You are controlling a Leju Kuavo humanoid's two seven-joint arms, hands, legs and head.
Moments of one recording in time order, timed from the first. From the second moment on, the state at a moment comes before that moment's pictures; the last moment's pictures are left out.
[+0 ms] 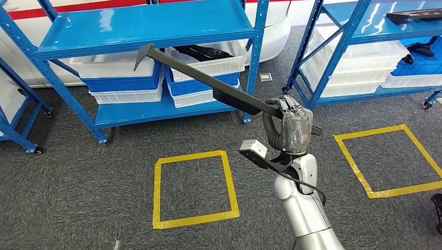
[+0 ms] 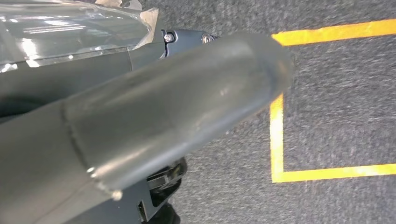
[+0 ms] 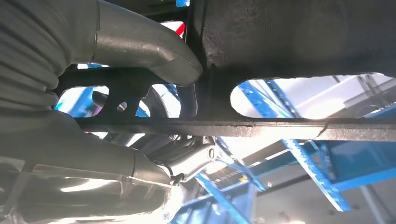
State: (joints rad) left arm -0.21 -0.08 -0.08 -0.23 0.03 0.06 -0.21; right arm -0.25 0.00 0.15 -1.51 0.86 -0.67 -0.27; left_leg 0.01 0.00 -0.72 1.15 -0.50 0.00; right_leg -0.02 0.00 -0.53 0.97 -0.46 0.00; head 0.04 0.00
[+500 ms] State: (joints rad) left arm -0.21 -0.08 -0.07 -0.23 0.03 0.07 -0.22; right arm -0.25 0.00 0.13 -1.52 0.84 -0.68 -0.31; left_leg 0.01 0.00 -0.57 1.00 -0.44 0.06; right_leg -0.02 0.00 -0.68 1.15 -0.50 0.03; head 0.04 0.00
